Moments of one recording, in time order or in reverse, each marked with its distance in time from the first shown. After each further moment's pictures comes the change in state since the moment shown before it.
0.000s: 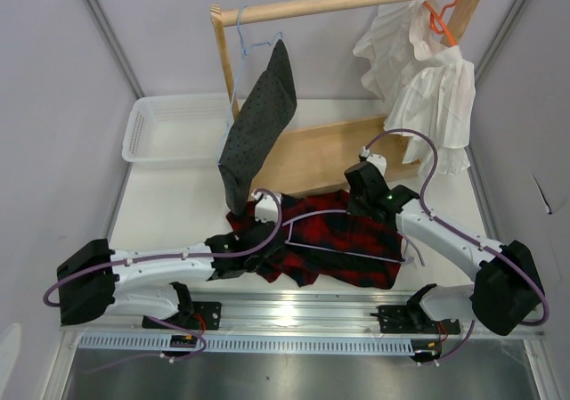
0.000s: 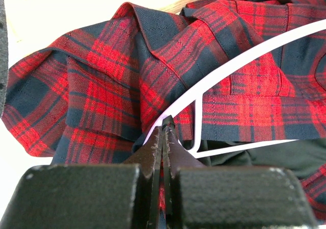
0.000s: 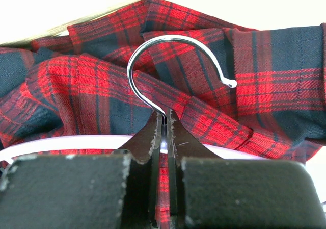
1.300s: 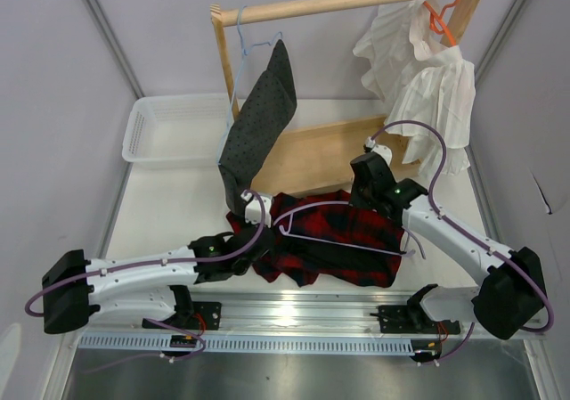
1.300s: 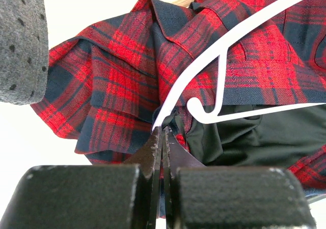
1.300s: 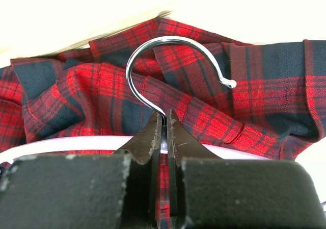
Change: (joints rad) left arm -0.013 -0.148 -0.005 -0.154 -0.002 0.003; right arm -0.034 -0.024 0.078 -0.048 -0.026 -0.014
